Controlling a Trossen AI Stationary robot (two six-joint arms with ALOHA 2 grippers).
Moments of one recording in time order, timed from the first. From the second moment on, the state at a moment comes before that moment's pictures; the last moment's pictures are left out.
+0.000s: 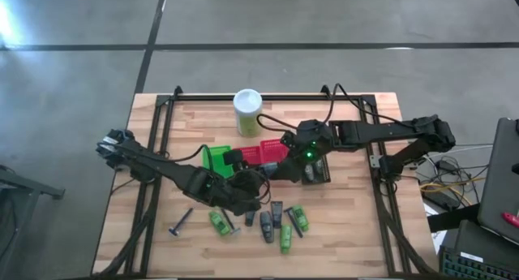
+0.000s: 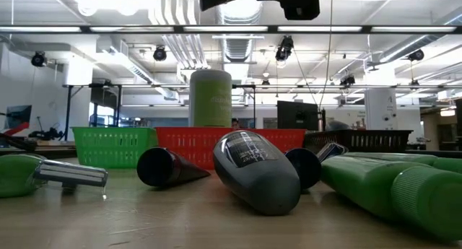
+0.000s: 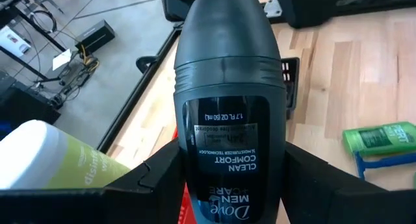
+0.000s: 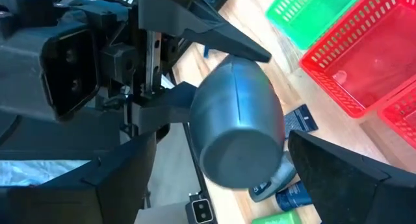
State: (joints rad) left arm -0.41 1.63 1.45 -0.57 -0.84 -0.24; right arm 0.05 1.46 1.33 -0.45 -0.29 0.93
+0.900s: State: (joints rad) left arm -0.41 1.63 1.45 -0.53 -0.83 -0.18; right arm 0.04 1.49 1.33 -0.42 -0.30 0.99
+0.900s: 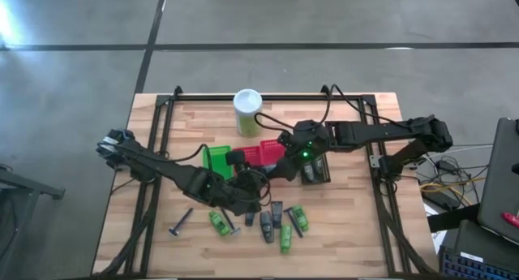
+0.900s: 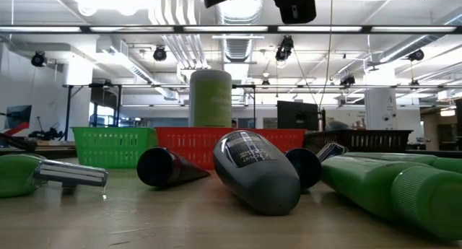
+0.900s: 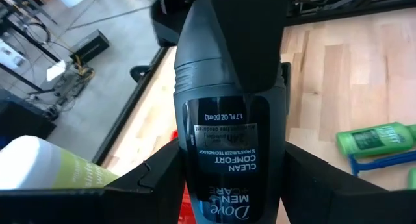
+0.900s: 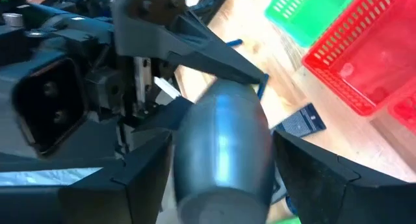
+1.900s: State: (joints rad) left arm -0.40 1.63 1.43 -0.57 -0.79 -0.21; right arm 0.02 1.49 1.32 -0.47 -0.29 1.00
